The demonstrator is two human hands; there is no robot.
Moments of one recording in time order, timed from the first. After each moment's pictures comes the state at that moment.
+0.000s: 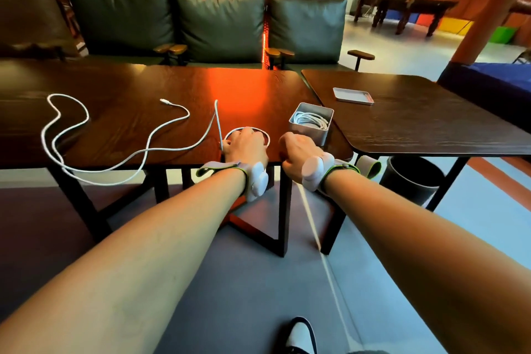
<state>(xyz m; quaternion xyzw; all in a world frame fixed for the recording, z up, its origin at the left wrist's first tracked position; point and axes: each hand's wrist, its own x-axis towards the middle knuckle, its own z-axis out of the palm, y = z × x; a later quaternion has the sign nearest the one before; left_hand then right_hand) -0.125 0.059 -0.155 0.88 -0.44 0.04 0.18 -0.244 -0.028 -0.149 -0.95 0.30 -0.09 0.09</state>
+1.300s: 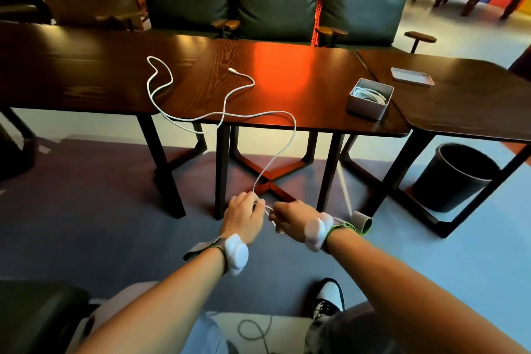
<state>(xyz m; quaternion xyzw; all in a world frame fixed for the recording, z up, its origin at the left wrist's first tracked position) -0.151 0.280 -0.299 0.84 -0.36 -0.14 0.39 -0.259 0.154 -0.254 -0.95 0.16 0.09 0.25</state>
